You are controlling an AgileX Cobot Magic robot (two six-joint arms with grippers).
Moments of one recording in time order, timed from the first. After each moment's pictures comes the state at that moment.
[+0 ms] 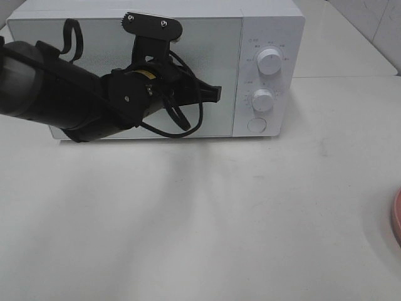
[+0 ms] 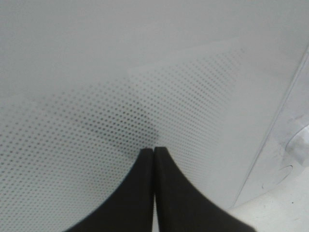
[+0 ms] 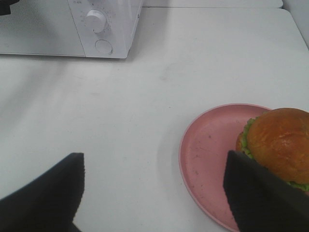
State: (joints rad) left arm -0.73 2.02 -1.14 -0.72 -0.52 0.51; right arm 0.17 0.00 -0.51 -0.05 1.05 0.10
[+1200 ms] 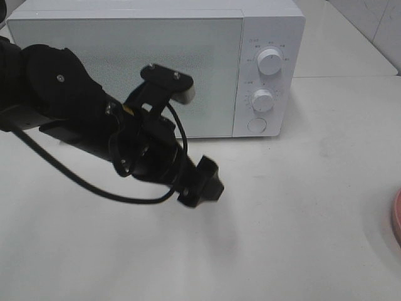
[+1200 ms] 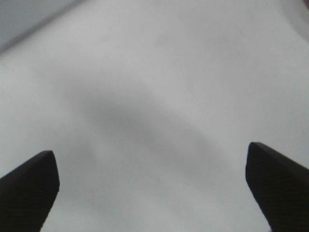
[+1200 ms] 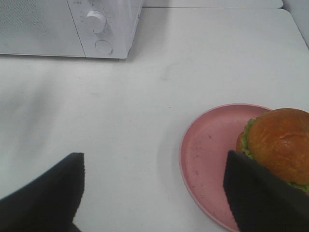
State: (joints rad) left arm -0.77 1.75 -0.96 -0.63 0.30 0.57; right arm 0.17 0.00 -0.51 -0.05 1.05 0.10
